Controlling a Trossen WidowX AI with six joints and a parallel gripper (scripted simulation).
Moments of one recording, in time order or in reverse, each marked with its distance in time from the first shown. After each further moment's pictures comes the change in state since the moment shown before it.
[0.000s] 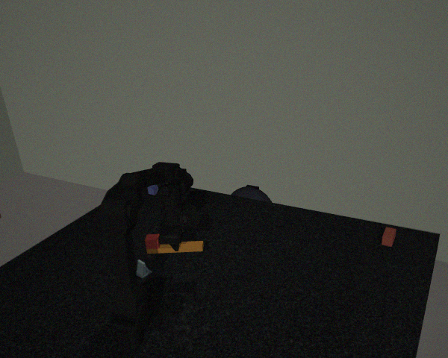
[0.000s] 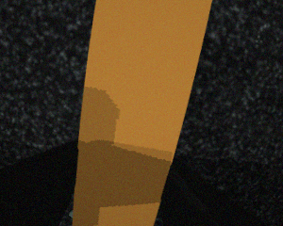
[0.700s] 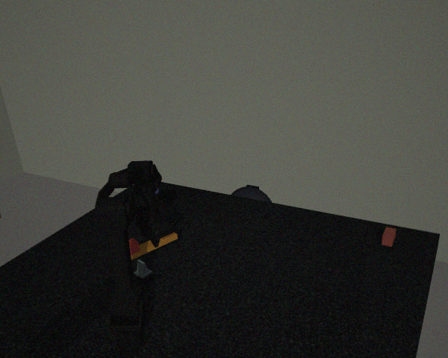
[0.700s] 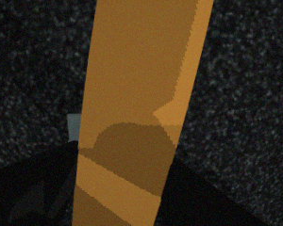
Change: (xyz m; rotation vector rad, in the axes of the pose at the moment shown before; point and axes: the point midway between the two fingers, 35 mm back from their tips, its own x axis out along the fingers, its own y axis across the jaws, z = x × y) arm -0.001 0.019 -0.079 -0.705 0.008 0.002
